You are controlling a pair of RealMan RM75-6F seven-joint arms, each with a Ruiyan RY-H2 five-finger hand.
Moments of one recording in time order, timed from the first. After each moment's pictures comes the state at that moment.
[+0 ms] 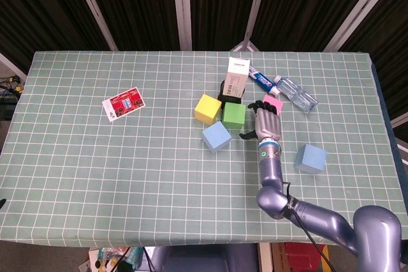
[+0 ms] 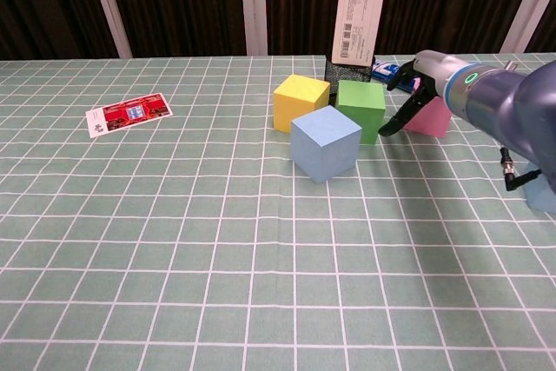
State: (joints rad) left arm 0.08 -0.99 -0.08 -1.73 1.39 1.58 -0.15; right arm 0.88 -1.75 0.49 -1.28 -0.39 1.08 -0.57
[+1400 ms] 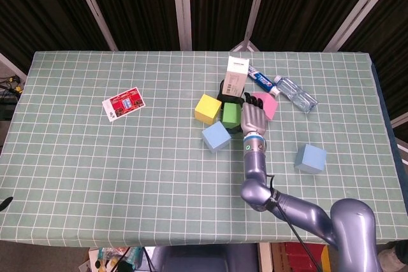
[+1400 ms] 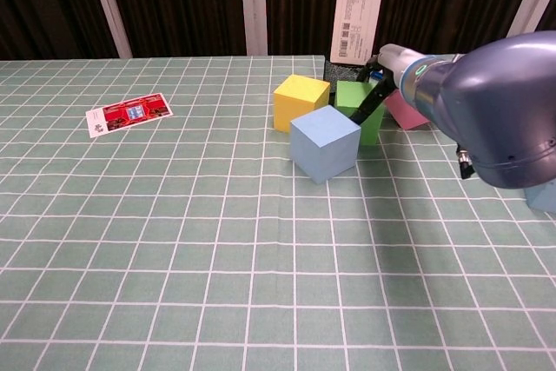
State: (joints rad) left arm 0.05 -0.98 -0.08 -1.76 1.35 1.51 -0.10; right arm 1.01 -1.86 0.53 -1.16 -0.35 1.07 -0.57
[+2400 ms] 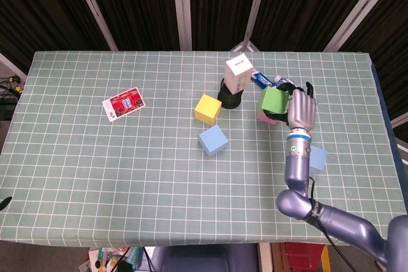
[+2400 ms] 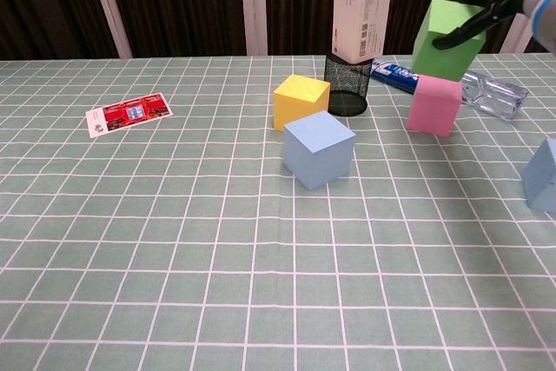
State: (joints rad) left arm 0.05 -0.98 -0.08 -1.76 1.35 1.52 -0.12; right arm 0.73 -1.57 0.53 -1.50 -0.66 1.29 -0.35
